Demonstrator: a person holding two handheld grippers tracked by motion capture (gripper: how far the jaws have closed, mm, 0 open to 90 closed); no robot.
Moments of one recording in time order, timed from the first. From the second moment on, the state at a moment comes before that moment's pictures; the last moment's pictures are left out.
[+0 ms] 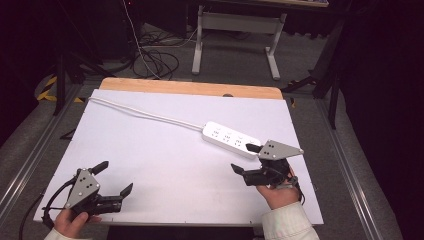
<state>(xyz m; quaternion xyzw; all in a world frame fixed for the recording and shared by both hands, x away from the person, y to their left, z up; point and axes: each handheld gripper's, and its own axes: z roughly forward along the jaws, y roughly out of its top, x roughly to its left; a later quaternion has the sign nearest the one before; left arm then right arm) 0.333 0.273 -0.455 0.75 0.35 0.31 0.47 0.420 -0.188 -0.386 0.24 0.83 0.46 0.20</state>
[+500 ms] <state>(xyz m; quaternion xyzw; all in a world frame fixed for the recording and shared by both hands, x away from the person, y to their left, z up) 0.333 0.275 -0.455 0.76 0.35 0.30 0.46 0.433 -0.183 -0.371 0.25 0.83 0.43 0.23</state>
